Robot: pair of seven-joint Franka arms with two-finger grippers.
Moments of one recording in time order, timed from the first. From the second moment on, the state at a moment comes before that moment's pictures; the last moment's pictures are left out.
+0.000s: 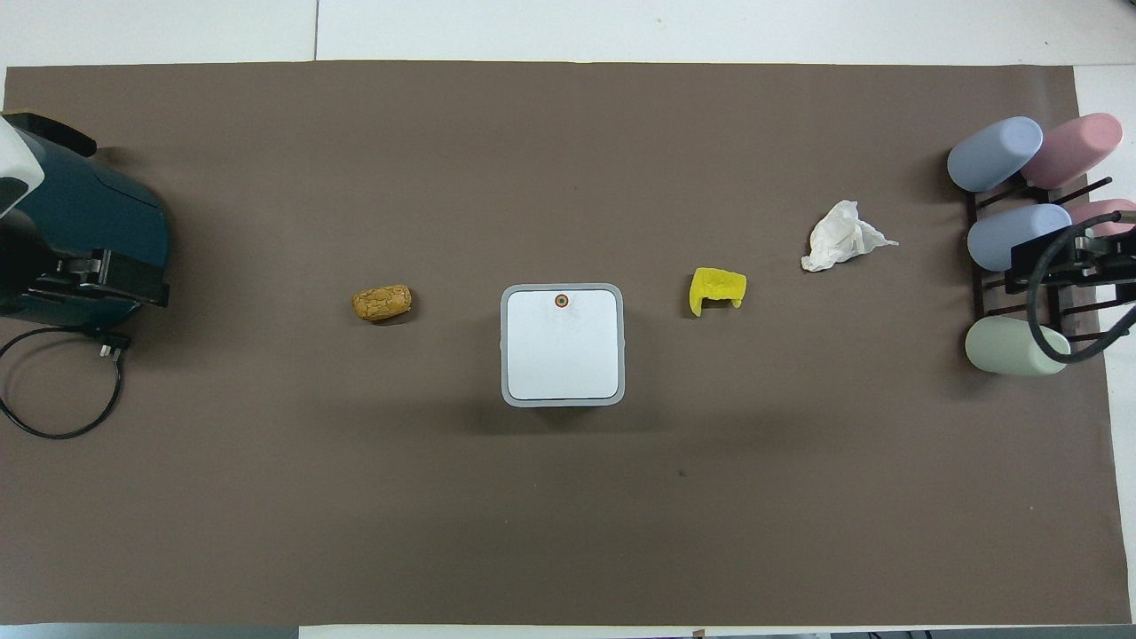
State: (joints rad) left arm -0.03 -0.04 -0.09 -1.63 -0.01 1.56 0.01; right arm -0.01 -0.02 -0.02 -1.58 -0.03 1.49 0.10
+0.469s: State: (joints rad) left arm -0.28 0.05 -0.11 -1.65 -0.03 1.79 -0.33; right arm -0.01 -0.02 -0.02 -1.59 -0.03 1.49 0.10
